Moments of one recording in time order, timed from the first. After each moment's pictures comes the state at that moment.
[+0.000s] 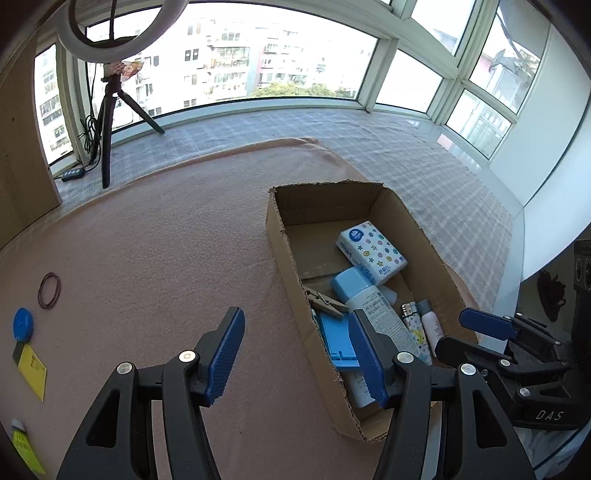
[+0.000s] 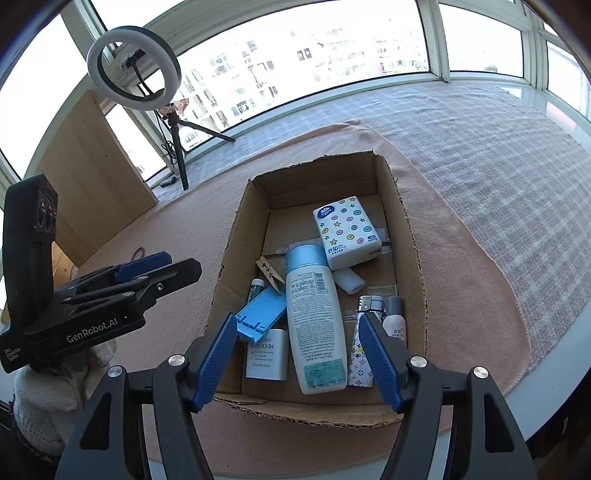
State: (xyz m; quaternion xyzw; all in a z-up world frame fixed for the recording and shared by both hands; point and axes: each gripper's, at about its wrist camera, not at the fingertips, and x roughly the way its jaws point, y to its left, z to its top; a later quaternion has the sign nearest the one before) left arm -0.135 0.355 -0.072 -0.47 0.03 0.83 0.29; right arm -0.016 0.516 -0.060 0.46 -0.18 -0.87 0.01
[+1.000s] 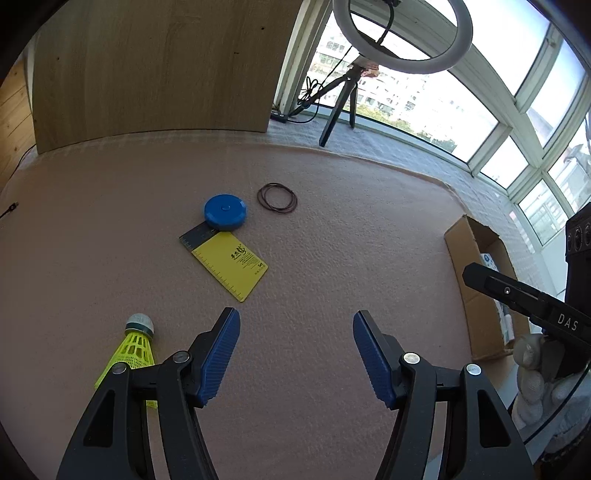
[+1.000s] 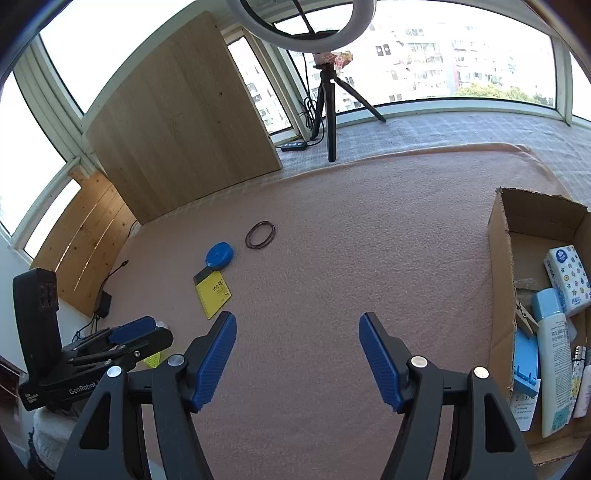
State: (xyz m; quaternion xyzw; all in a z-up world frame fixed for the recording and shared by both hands) left arm -0.111 0.040 -0.087 -0.48 -0.10 0.86 0.13; right arm -0.092 0.296 -0.051 0.46 -0.13 -0.87 0.16
